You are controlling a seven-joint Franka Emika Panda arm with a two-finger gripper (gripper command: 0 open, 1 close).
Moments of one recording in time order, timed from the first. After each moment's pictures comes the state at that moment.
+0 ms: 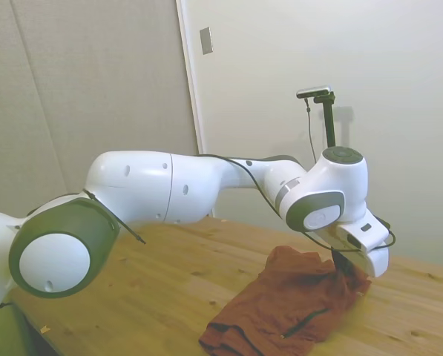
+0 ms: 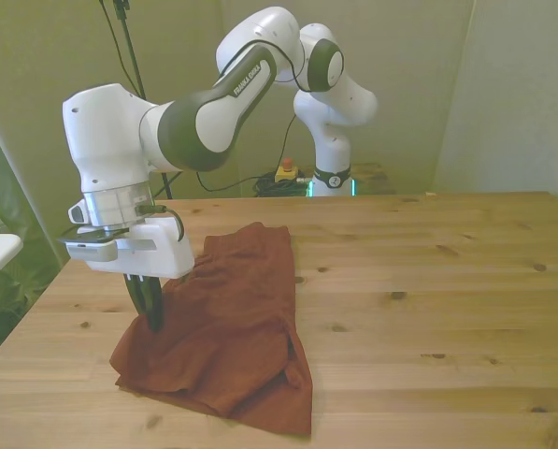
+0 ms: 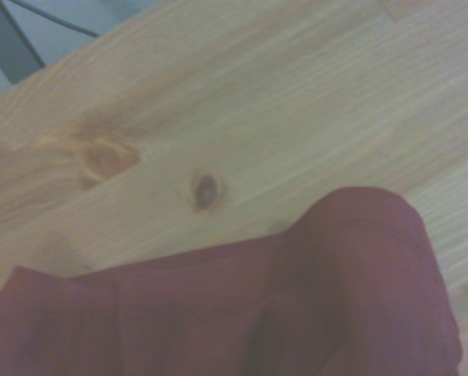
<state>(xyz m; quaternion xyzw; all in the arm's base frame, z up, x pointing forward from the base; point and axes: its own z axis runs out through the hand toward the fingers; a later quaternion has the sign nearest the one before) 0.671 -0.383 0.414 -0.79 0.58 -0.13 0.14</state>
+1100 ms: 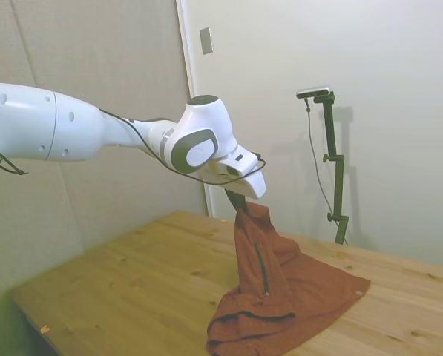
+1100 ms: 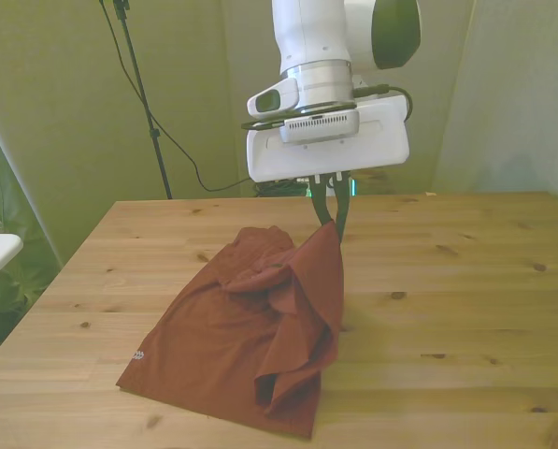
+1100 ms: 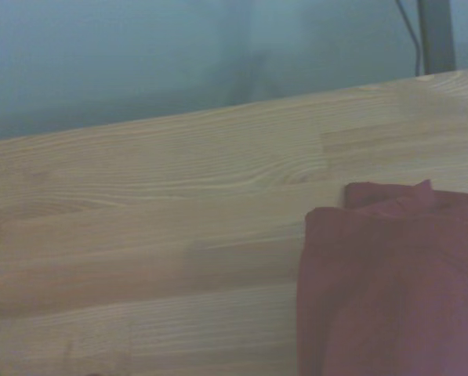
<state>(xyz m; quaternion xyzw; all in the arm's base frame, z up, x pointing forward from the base) 0.645 -0.104 0.522 -0.87 0.44 -0.17 0.13</state>
